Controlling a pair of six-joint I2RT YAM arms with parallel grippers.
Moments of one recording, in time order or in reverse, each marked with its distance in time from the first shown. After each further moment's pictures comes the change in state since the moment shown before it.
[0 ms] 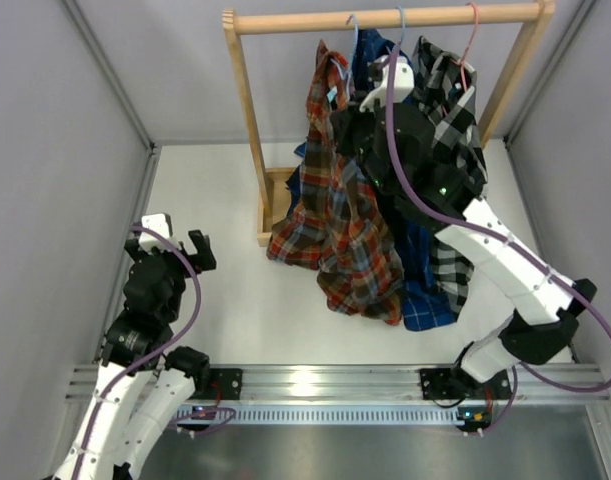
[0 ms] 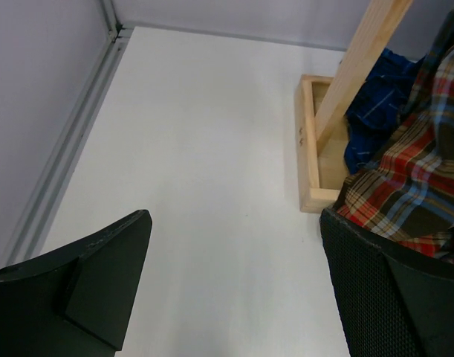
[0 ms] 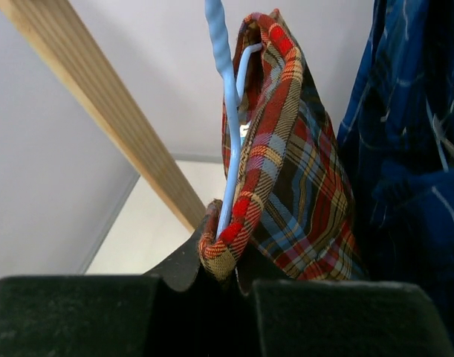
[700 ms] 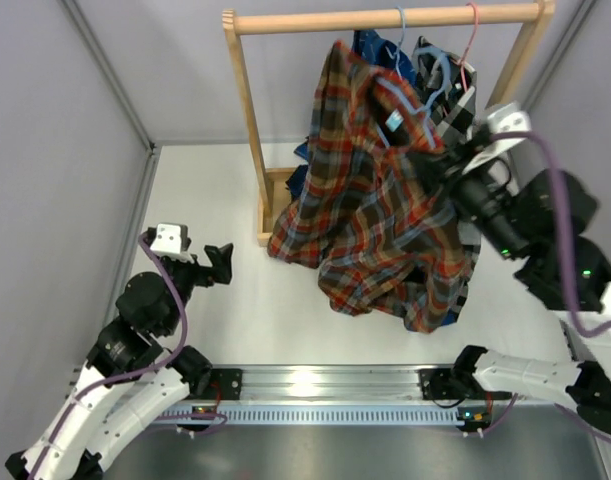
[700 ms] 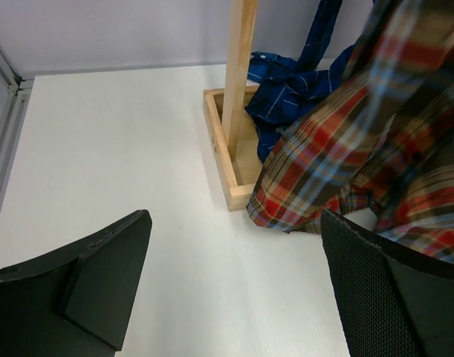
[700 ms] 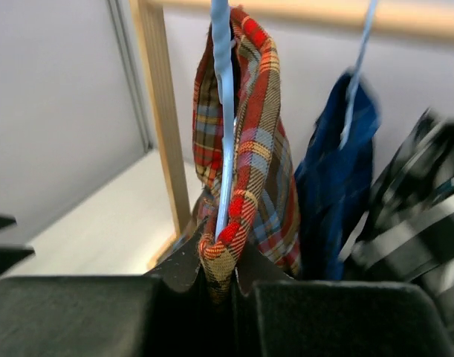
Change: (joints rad) left arm -0.297 -0.036 0.040 -0.002 -0.030 0.028; right arm 0.000 -0.449 -0.082 -0.154 -0.209 -0.378
